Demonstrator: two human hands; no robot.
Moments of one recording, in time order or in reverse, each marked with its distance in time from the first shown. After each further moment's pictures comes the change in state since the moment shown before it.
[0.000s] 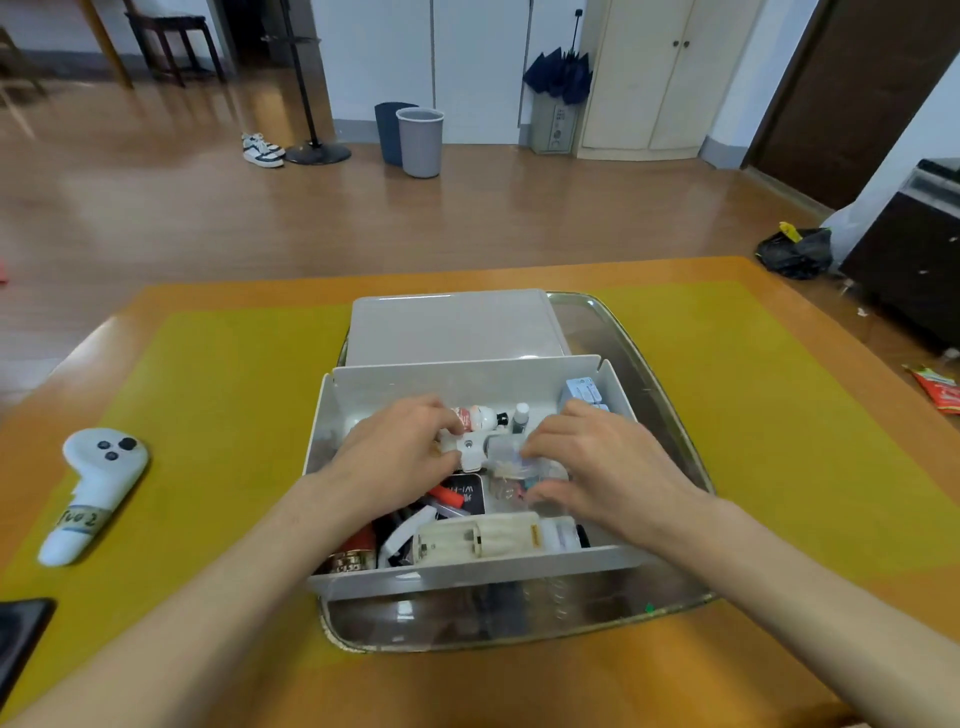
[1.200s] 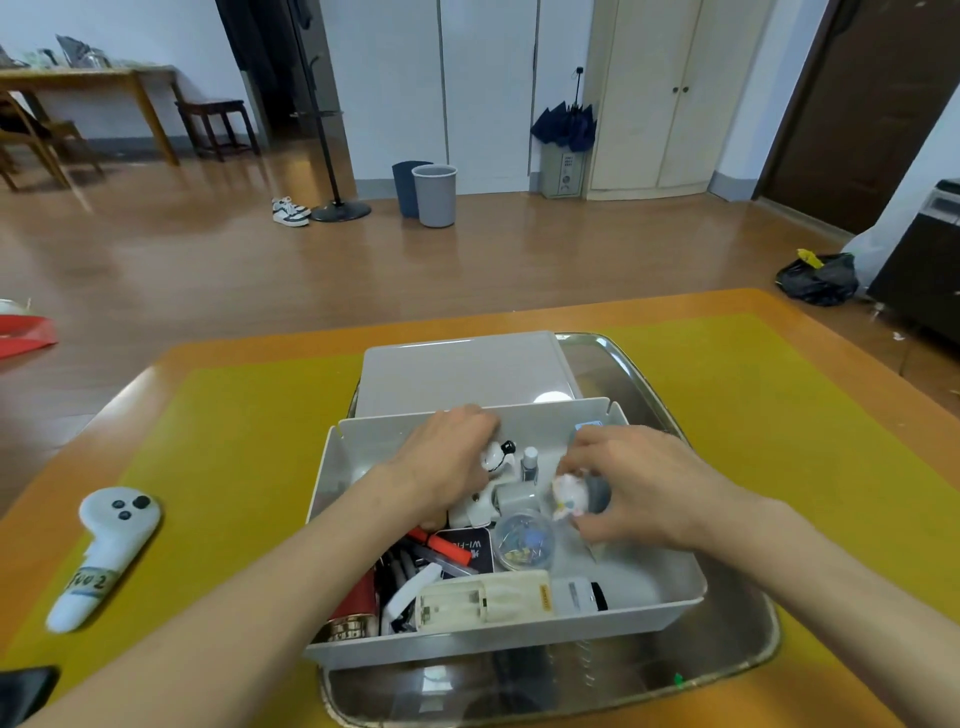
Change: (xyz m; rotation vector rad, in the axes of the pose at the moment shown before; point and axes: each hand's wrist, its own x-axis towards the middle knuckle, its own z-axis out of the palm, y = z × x) left_hand 0.070 0.010 0.012 0.167 -0.028 0.080; right_hand 0.012 0.043 -0.012 0.023 -0.183 0.120
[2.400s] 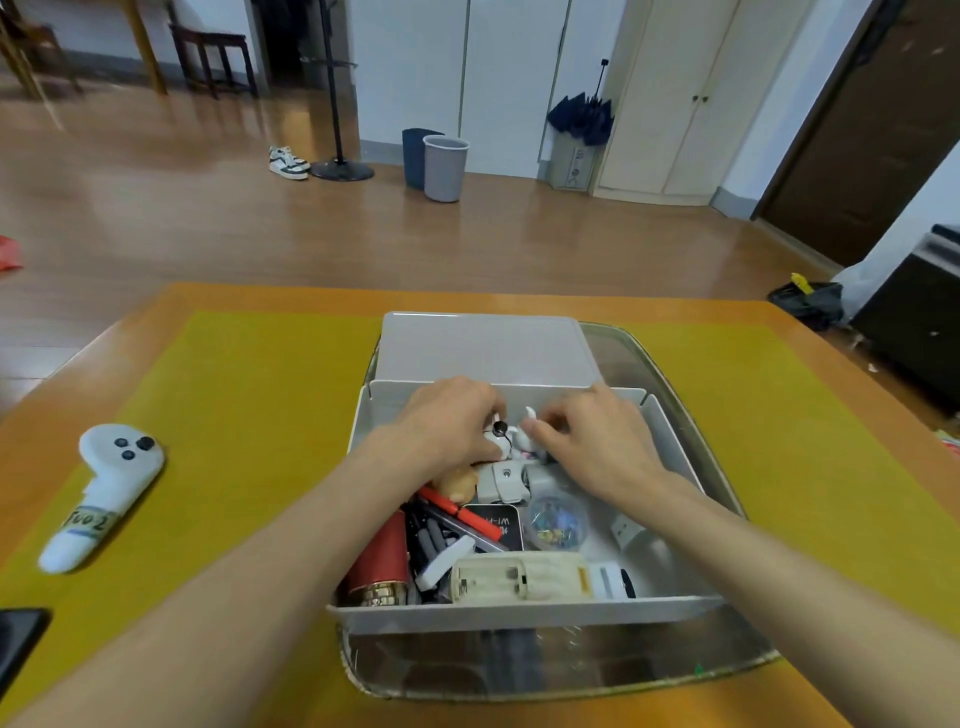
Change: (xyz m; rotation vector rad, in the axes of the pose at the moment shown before) left_hand -0.012 -0.029 -0.011 -0.085 -0.011 -0.071; right_hand 0.073 -0.040 0.038 0.000 0.248 0.272
